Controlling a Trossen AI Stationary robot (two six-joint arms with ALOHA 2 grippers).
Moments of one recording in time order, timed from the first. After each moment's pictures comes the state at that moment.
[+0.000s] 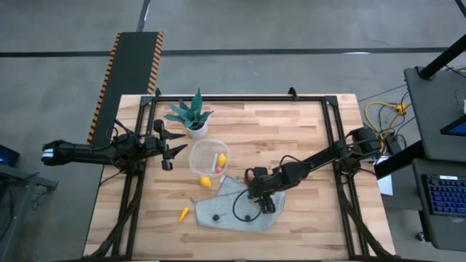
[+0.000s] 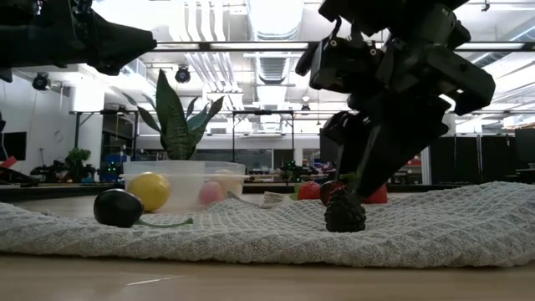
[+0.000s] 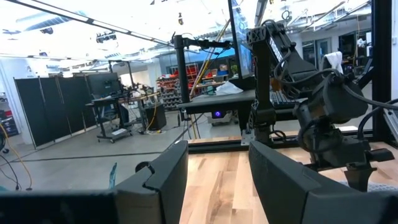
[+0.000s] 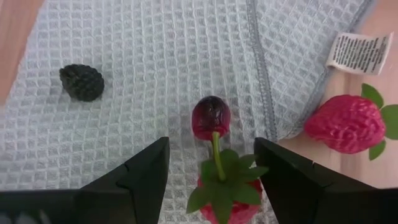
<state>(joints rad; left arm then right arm) 0.01 0.40 0.11 0.44 -0.20 0.20 0.30 1.80 1.00 -0.23 -0.03 0.16</state>
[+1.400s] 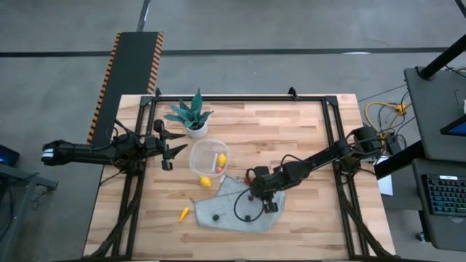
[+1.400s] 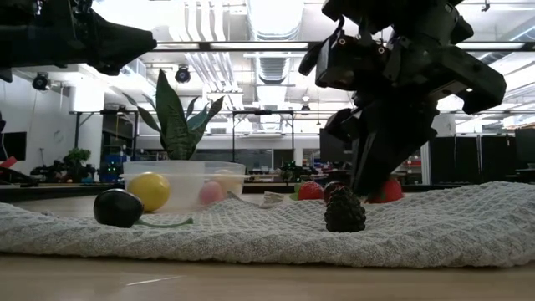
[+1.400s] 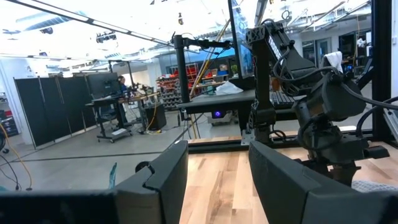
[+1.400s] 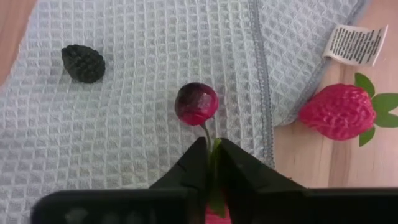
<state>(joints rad) 0.01 0.40 0.11 0.44 -0.20 0.20 0.30 1.78 1.00 -0.28 -0.02 0.11</state>
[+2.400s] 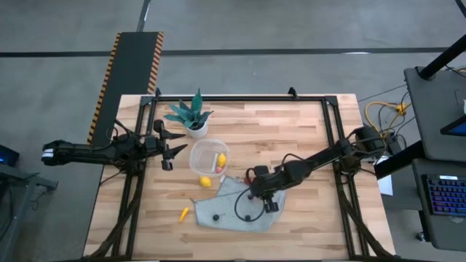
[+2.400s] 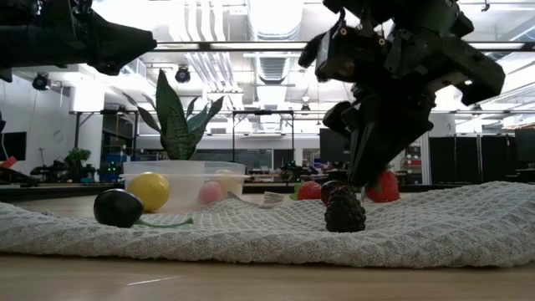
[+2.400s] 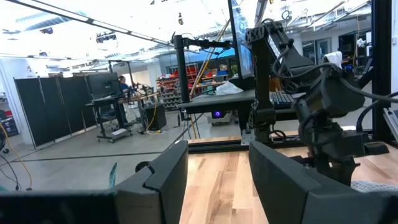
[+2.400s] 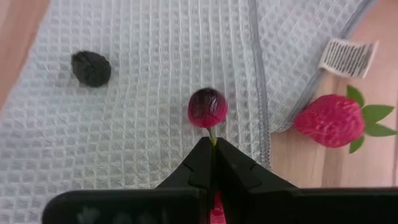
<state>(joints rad) 0.01 0.40 0.11 0.44 -0.20 0.20 0.30 1.76 1.00 -0.28 -0.02 0.09</state>
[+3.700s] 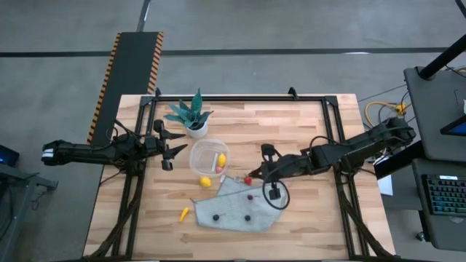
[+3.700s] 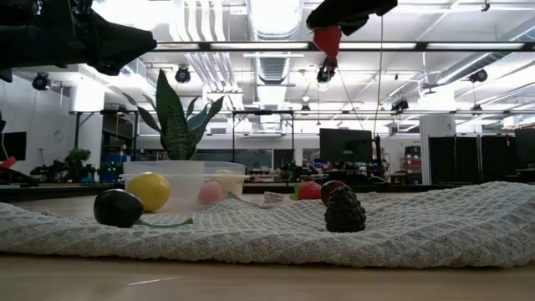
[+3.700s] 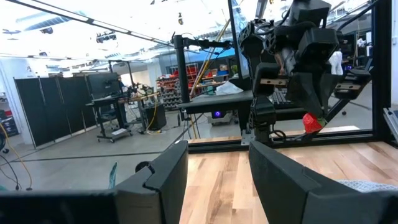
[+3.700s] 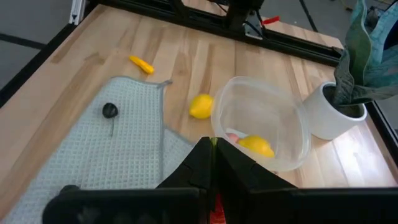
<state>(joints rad) 0.01 0.40 0.11 0.44 -0.20 0.20 0.30 1.39 1.00 -0.17 0.24 -0.09</state>
